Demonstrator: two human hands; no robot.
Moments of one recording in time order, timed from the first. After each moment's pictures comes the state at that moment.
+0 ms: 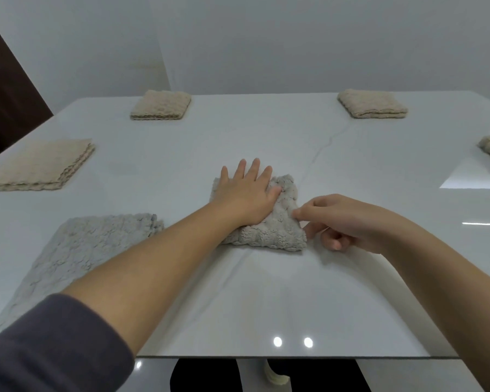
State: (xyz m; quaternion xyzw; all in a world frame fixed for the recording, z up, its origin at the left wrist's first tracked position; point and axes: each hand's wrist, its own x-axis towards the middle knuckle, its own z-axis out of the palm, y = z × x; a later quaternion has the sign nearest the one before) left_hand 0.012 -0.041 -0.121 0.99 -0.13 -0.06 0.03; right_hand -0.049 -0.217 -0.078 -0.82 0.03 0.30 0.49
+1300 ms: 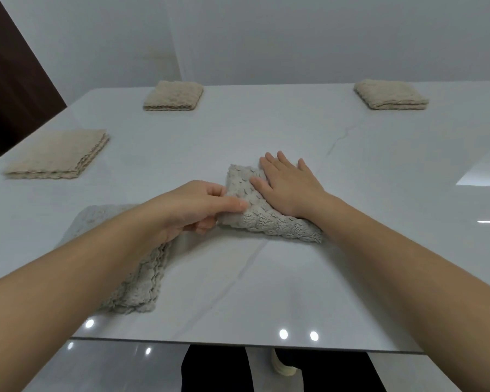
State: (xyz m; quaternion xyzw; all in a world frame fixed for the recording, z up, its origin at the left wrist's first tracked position) left_hand -0.059 0.041 -0.077 0.81 0.03 -0.22 0.54; right_hand 0.015 -0.141 -0.122 -0.98 -0.20 0.02 0.07
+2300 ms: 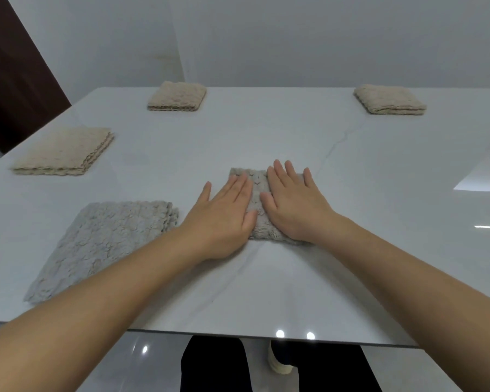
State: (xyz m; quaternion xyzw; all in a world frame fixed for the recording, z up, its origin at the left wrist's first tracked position) left_hand -0.064 0.017 -0.115 0.99 -0.14 -0.07 0.05; right_hand -0.031 -0.145 -0.117 -0.98 -0.19 0.03 0.06
